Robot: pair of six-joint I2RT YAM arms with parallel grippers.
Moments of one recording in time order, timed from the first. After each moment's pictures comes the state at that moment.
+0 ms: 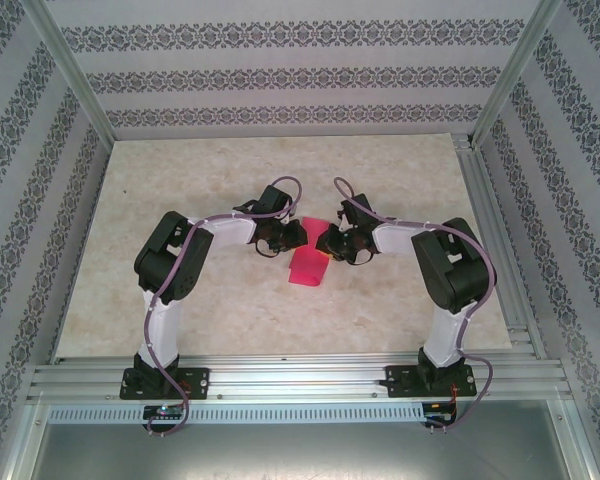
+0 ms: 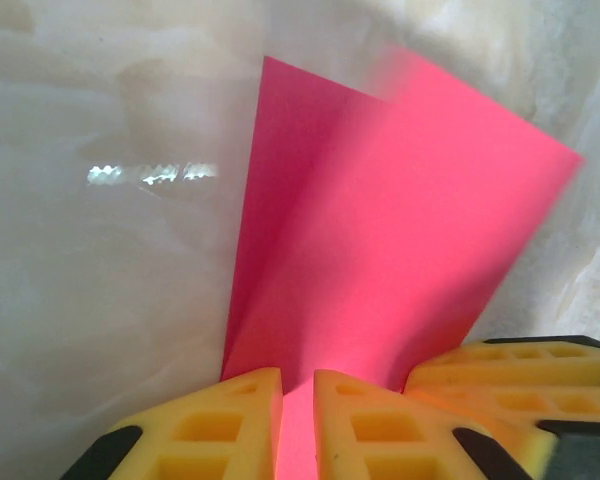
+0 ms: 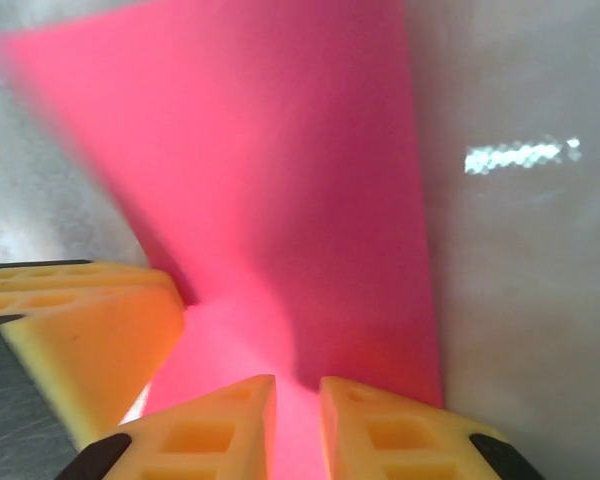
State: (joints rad) left arm -0.56 2.07 1.29 -0.22 0.43 -0.76; right arm 0.42 1.87 0.97 -0.13 -0.46 0.79
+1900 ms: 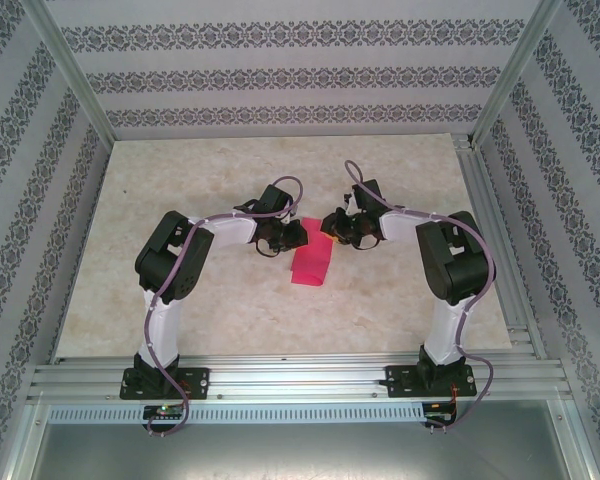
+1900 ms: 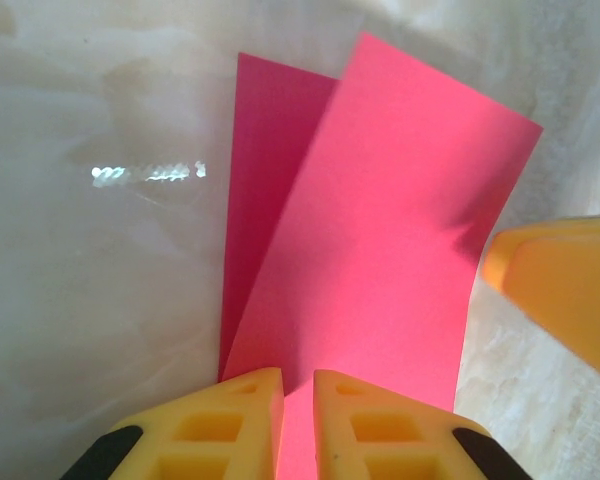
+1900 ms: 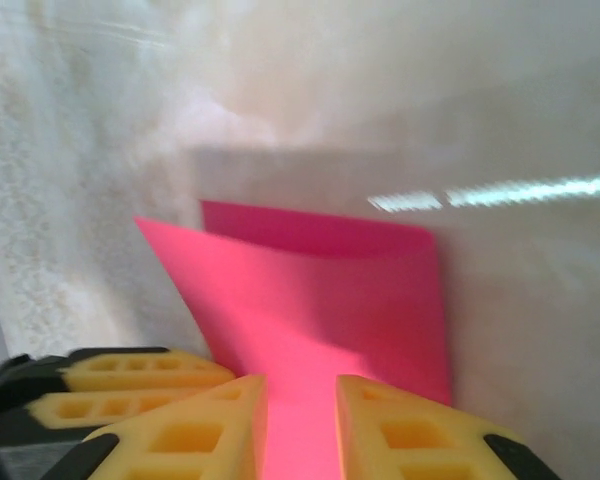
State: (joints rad) left arm -0.56 2.07 1.30 -0.23 0.43 -0.74; right arm 0.33 1.92 1.09 -0.12 -0.52 0.73
